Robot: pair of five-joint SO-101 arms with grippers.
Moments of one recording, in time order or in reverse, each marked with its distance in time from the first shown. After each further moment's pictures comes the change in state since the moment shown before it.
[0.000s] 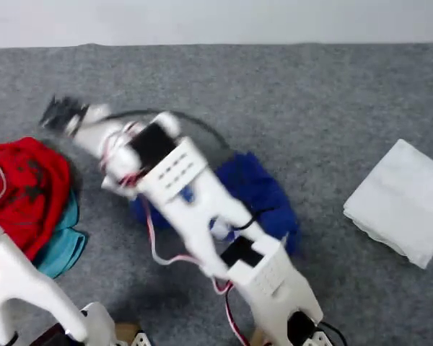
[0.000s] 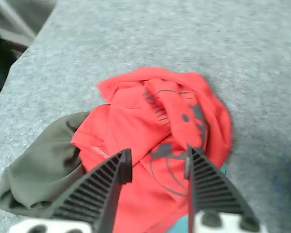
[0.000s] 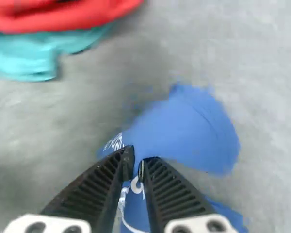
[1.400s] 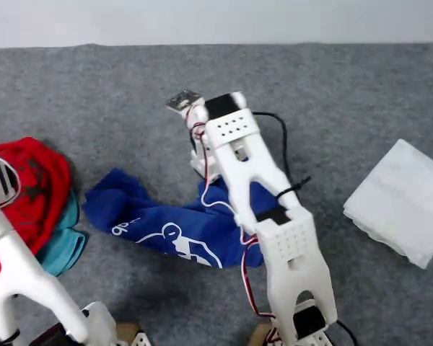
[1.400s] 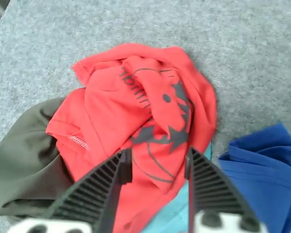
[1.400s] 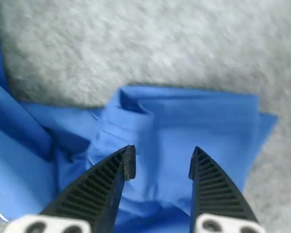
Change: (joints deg) left arm 3.8 0.0 5.7 0.0 0.0; right arm 24.4 9.3 16.1 0.1 -6.3
